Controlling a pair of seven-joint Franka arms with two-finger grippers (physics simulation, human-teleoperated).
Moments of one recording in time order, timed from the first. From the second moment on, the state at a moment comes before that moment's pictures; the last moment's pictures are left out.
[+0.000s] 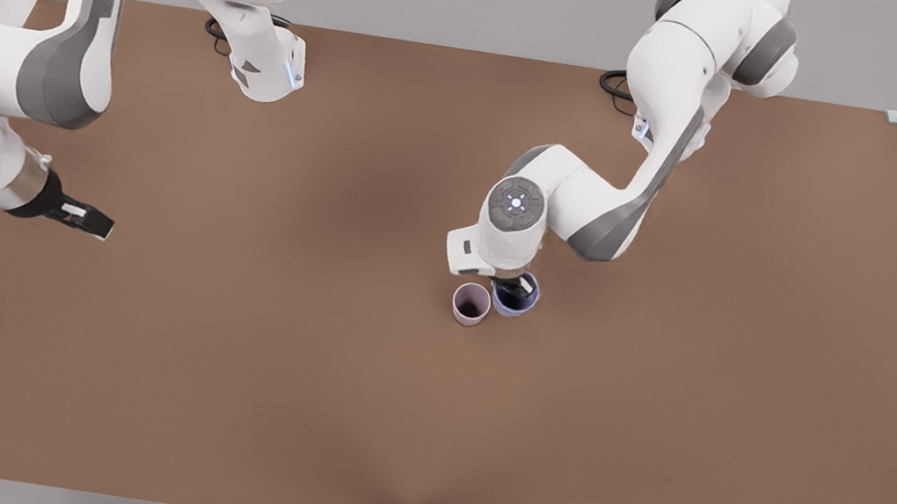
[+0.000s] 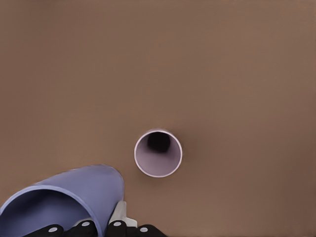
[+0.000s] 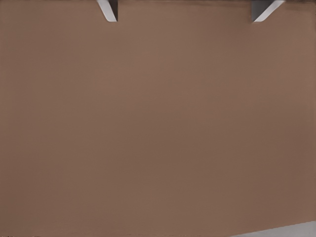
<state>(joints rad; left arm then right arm) -0.70 0.59 0.03 -1.25 0.00 1.76 -0.09 -0.05 0.26 0.06 -1.36 -0.06 1.55 0.20</state>
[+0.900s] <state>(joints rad) -0.74 0.75 0.02 -1.19 0.00 1.88 -0.43 -0.08 0.29 0.05 -1.30 -0.04 1.45 0.04</state>
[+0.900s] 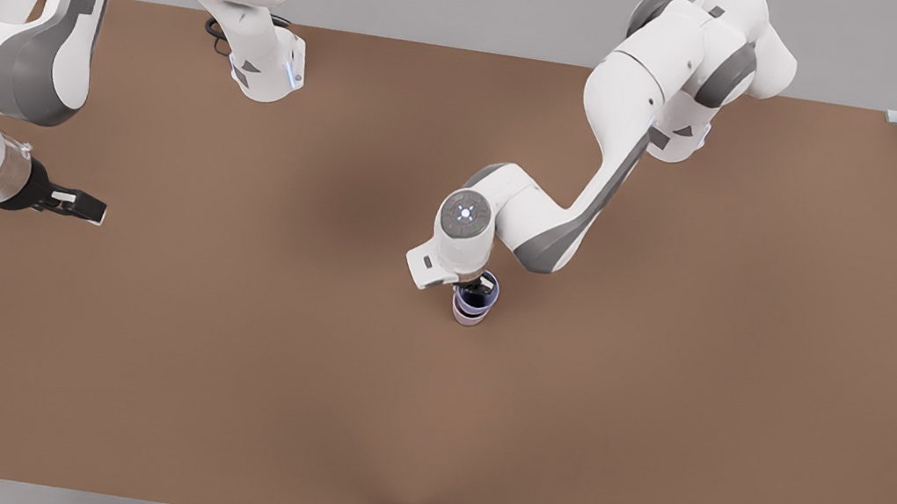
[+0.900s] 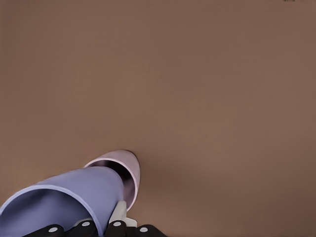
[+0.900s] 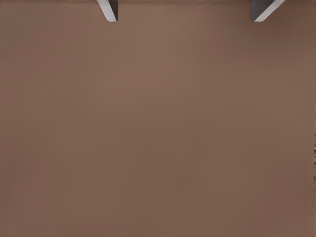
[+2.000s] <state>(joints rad) -0.76 0.77 0.02 -1.19 0.00 1.88 -0.50 -0.08 0.29 0.06 -1.30 -0.04 1.47 0.01</state>
